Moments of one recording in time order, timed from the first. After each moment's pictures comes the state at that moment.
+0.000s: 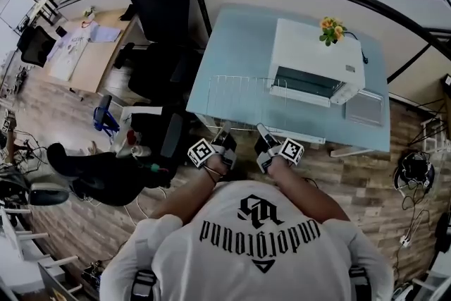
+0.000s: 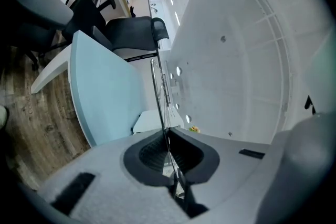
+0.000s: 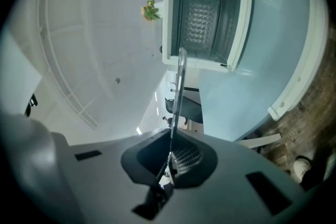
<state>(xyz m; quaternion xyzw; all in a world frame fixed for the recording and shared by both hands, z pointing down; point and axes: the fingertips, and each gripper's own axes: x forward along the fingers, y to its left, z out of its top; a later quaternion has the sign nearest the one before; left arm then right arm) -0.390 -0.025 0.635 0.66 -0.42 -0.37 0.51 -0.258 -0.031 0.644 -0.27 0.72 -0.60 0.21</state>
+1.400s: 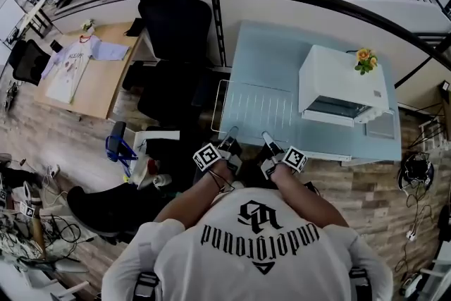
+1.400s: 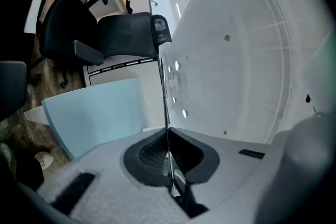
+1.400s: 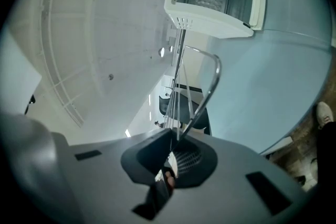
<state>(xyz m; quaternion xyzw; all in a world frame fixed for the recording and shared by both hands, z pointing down) -0.565 -0.104 0.628 0.67 -0.38 -0.34 0.54 -0.439 -0.100 0.633 -0.31 0.72 -0.57 0.24</state>
